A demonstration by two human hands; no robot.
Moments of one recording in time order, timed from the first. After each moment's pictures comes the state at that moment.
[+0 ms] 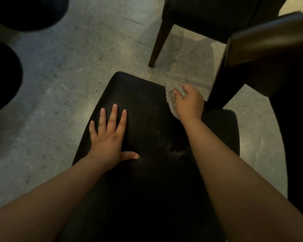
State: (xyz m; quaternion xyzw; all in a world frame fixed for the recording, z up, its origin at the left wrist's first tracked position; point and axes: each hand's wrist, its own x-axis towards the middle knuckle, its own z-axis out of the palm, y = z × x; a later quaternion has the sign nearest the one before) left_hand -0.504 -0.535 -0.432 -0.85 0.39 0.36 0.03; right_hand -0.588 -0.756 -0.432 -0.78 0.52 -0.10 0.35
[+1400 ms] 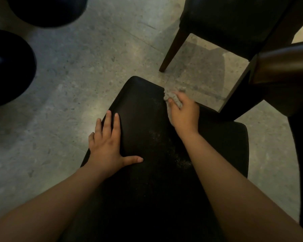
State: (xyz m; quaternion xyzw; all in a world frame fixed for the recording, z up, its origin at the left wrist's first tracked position) left_hand -0.499 -0.505 -0.440 -0.90 0.30 0.32 -0.07; right_hand -0.563 -0.720 -0.423 -0.79 0.44 -0.10 0.40
